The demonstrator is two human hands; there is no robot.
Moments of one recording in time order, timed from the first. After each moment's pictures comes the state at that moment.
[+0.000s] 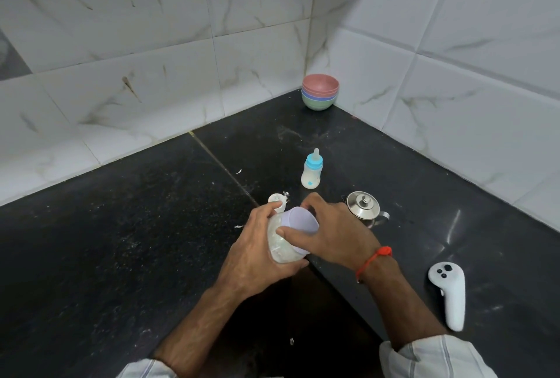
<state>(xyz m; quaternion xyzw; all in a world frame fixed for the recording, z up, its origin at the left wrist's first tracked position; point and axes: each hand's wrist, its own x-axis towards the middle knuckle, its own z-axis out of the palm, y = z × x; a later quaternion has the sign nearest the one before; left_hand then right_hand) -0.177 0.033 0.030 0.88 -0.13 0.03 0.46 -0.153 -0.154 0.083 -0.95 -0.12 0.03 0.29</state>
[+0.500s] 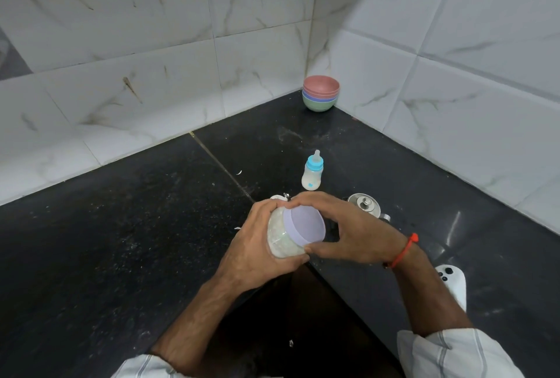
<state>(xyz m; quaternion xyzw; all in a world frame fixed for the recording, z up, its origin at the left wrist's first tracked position) -0.167 0.035 0.043 0.86 -0.16 0.04 0.49 -0.144 -0.186 0.103 -0.87 -0.34 0.06 0.35</state>
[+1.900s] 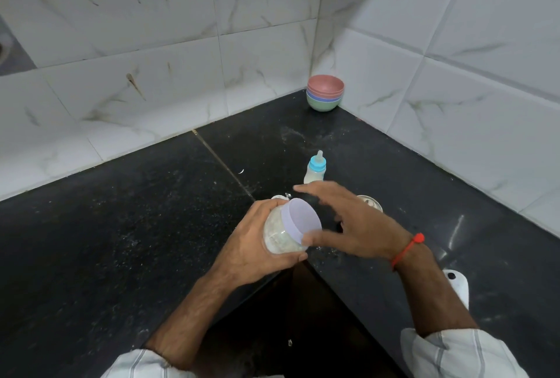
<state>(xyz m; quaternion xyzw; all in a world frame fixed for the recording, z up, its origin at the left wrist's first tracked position) -0.160 0.043 0.042 0.86 -0.16 0.05 0.48 -0.130 -0.192 0.102 -0.90 -0.31 0.04 0.31</state>
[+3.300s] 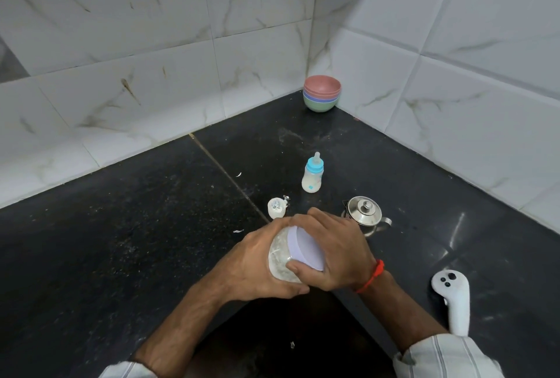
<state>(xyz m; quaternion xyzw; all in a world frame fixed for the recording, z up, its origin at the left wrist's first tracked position) -0.169 0.040 0.058 0.86 -0.23 -0.09 0.45 -0.156 -0.165 0.060 -0.86 -0.35 -0.26 0.25</state>
